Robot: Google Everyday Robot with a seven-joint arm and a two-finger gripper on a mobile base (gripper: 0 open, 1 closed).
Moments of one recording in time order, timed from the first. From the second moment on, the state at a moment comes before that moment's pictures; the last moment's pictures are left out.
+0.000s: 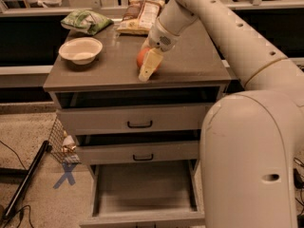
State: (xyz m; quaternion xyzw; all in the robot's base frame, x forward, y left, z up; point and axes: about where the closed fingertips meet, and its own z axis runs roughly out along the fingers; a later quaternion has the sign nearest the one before) arm 0.706 0.011 0.840 -0.67 0.69 0.18 0.22
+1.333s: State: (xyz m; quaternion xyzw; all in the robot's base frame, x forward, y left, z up) arm 0.688 -0.008 0.854 -0.67 0.68 0.16 0.23
